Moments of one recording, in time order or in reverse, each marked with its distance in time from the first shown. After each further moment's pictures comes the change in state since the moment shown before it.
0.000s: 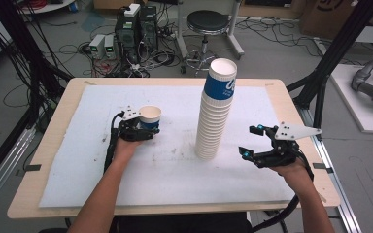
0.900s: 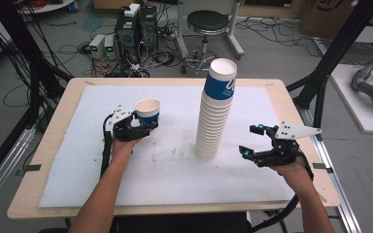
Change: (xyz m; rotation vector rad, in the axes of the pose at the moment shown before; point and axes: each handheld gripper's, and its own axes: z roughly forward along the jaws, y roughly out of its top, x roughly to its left) left arm 0.004 -0.002 -0.014 -0.303 -0.103 -0.084; right arm -0.002 -0.001 0.001 -0.008 -0.002 0.012
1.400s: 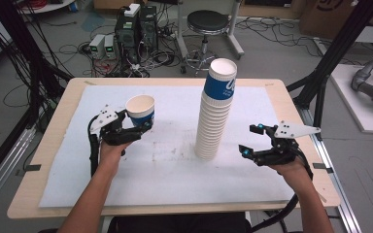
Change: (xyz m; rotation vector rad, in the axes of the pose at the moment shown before) left arm -0.022 0.034 -0.047 -0.123 -0.087 0.070; right arm -0.002 0.000 0.002 0.004 -0.007 0.004
